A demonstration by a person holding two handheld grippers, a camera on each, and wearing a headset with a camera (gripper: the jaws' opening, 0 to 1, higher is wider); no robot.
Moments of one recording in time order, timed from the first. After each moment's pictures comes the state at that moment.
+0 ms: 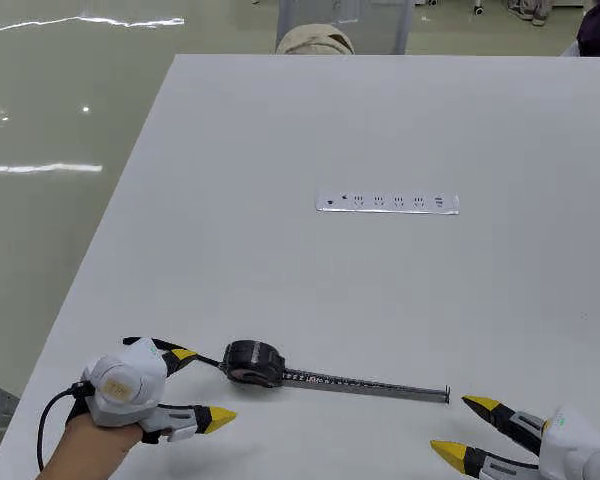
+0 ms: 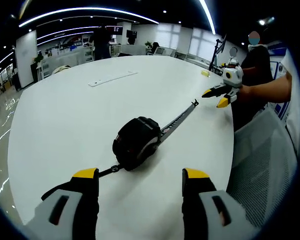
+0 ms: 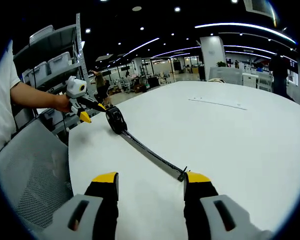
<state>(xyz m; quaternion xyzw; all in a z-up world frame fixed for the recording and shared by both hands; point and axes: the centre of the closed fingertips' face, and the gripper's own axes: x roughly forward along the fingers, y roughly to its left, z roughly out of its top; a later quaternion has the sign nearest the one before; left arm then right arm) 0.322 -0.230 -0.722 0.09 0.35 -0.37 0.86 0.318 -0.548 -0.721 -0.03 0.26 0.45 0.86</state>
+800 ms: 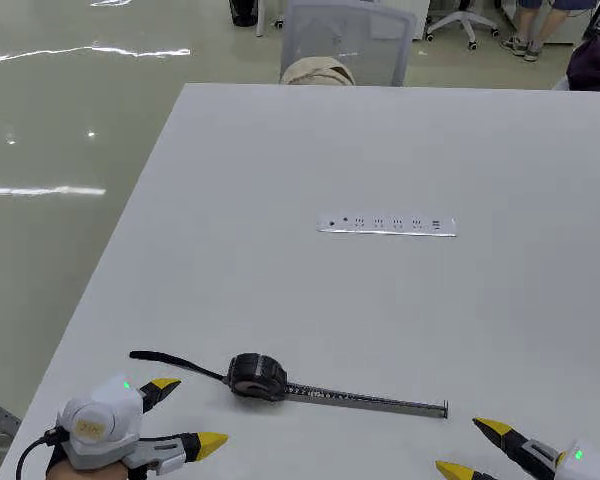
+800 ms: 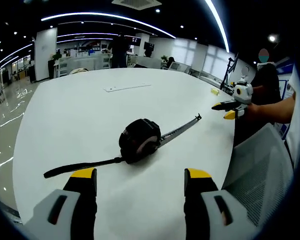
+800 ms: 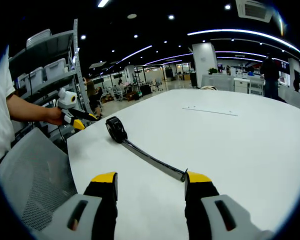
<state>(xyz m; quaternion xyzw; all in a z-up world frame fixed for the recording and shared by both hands) 0.295 -0.210 -0.707 0.03 0.32 -0.31 0.90 0.301 -0.553 -0.697 -0.01 0.23 0.41 0.88</state>
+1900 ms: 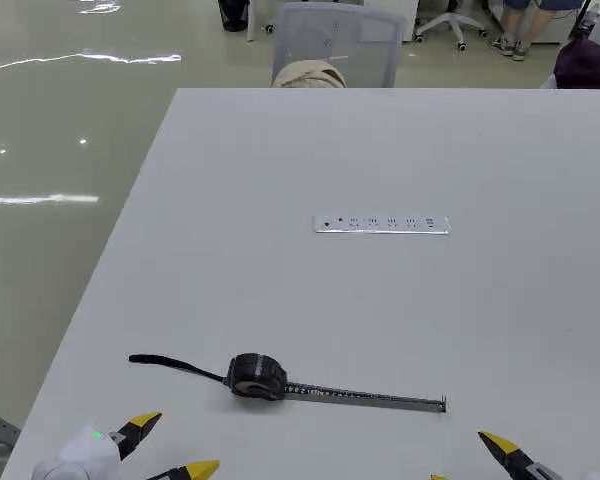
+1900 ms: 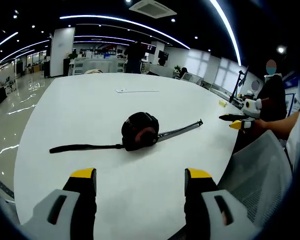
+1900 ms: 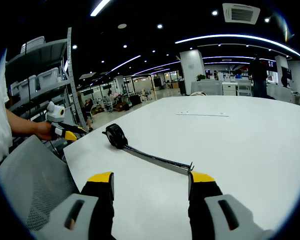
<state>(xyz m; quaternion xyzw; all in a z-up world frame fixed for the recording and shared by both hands) 0.255 -0.198 -0.706 -0.01 0.30 -0.26 0.92 0.274 -0.550 -0.692 0.02 0.20 0.37 0.91</state>
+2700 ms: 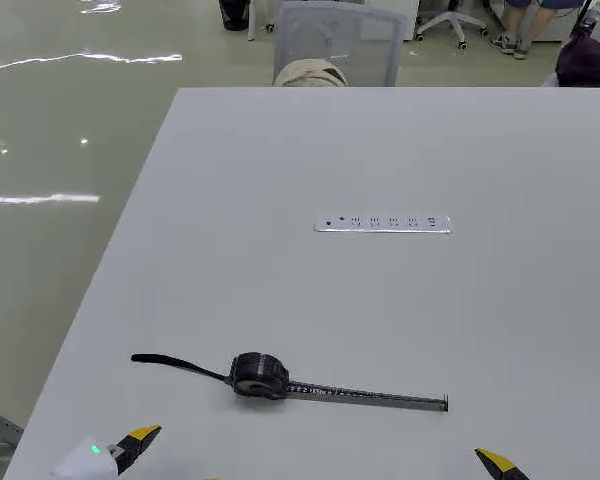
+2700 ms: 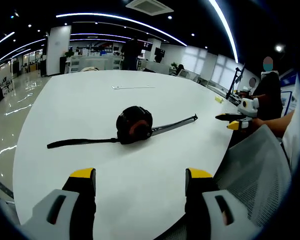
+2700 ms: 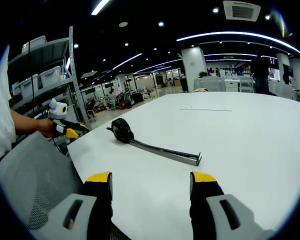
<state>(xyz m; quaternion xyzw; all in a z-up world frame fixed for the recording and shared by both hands) 0.241 -0.202 -0.706 -0.01 0.31 -0.27 0.91 0.256 -0.543 -0.700 0.02 0.21 0.38 0.90</state>
